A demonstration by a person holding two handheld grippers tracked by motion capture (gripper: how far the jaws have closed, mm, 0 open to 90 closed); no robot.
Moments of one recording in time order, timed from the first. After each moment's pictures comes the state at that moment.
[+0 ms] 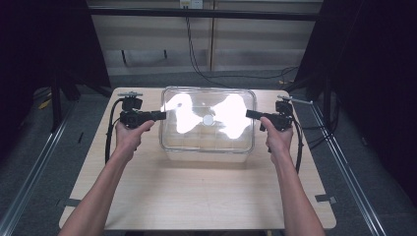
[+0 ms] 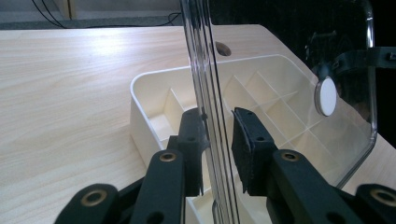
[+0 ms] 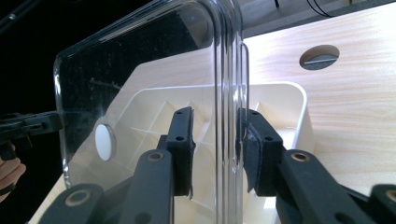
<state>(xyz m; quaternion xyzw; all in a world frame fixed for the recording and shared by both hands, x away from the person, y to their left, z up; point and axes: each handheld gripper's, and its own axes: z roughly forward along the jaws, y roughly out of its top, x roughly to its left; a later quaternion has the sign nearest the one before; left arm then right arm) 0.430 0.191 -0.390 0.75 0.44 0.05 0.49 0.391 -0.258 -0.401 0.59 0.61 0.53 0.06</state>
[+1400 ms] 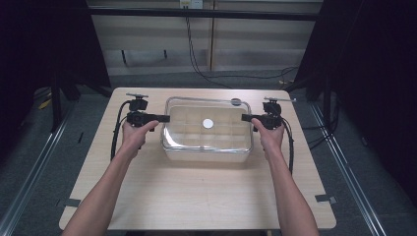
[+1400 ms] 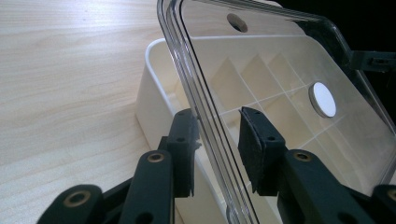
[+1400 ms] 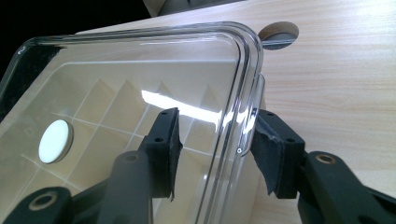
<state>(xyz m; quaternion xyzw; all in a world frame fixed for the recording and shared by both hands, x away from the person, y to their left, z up) 0.461 0.187 -0.427 0.75 0.48 -0.01 0.46 0.423 -0.245 -0.434 0.61 0.65 0.44 0.10</state>
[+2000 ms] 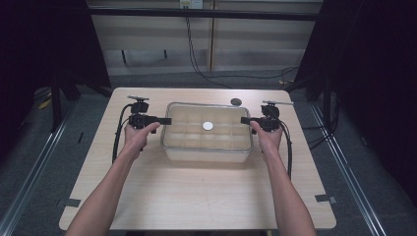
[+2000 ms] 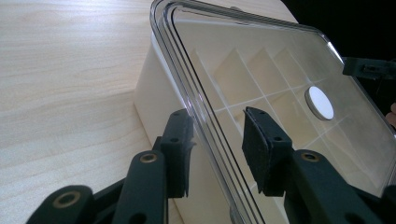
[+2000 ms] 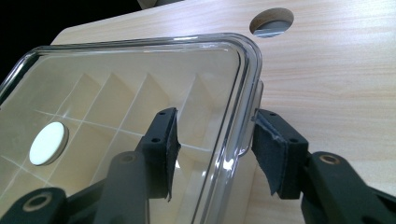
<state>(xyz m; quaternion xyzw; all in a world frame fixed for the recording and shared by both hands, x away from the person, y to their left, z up) 0.467 0.187 -0.444 0.74 0.49 -0.04 0.46 0.425 -0.244 -0.449 0.62 0.65 0.43 0.10</state>
